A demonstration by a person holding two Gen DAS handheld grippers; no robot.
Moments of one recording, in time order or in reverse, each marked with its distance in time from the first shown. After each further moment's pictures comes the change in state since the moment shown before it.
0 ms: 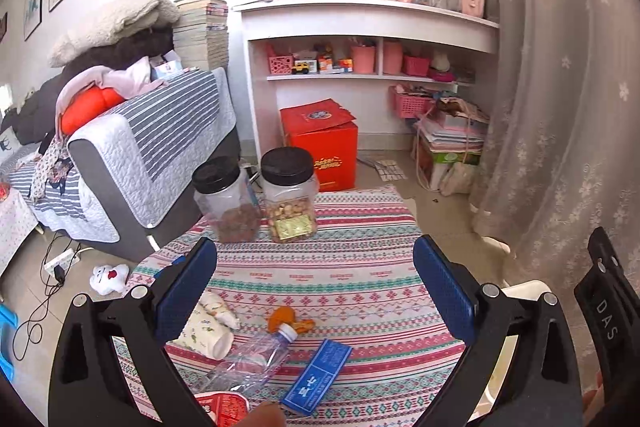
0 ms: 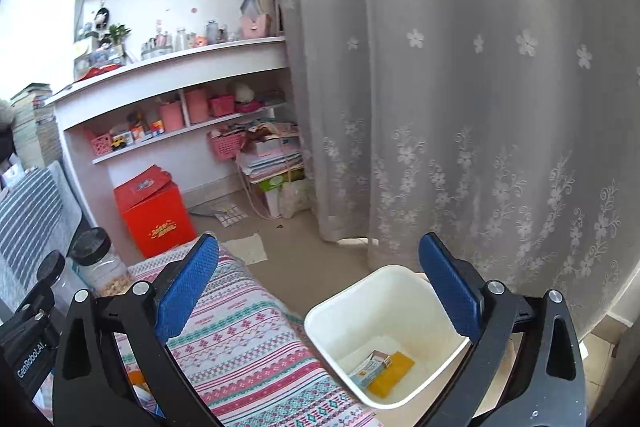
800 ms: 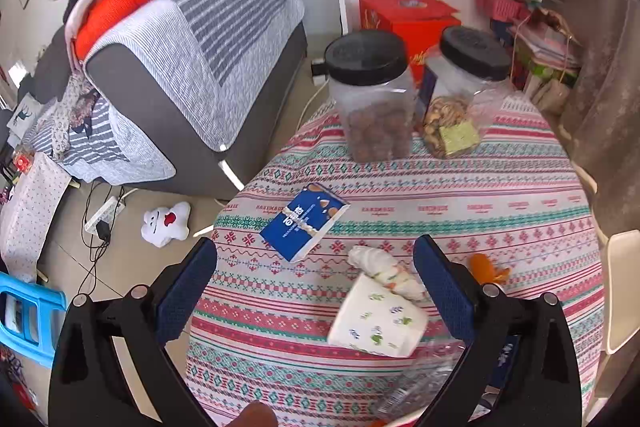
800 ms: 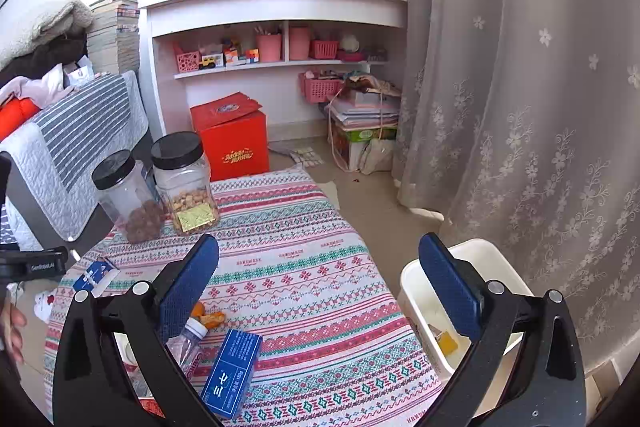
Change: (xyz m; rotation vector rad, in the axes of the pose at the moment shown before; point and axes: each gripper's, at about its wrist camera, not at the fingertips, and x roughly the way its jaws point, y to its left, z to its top) left arm 0.153 0.191 -0.025 0.037 0.428 0.149; right arm -0.003 0.107 -0.049 -0.232 0.166 0.226
